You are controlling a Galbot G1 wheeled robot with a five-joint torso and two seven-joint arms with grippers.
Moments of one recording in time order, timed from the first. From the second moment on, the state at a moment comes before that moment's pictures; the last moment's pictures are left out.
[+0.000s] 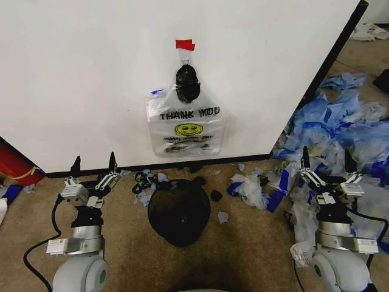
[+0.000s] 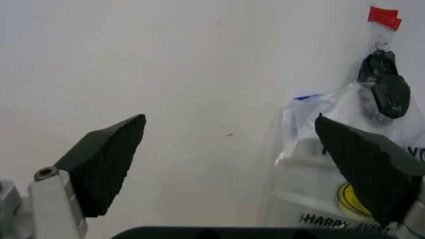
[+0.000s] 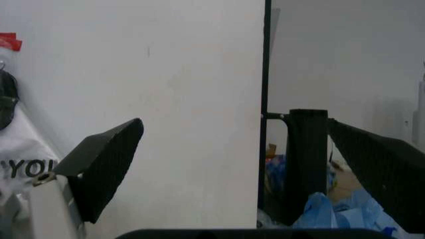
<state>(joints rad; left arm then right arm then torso) 1.53 -1.35 -0.63 -2.16 -0.34 -0.38 -0.07 -1.52 1.20 0.67 2.08 0.28 0.53 0.16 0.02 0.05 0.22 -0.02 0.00</state>
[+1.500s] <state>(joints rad) 1.49 -1.45 -0.57 -2.01 -0.20 -0.37 -0.05 -0.67 1.02 -0.18 1.91 1.20 0.38 0.14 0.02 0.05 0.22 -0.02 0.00</state>
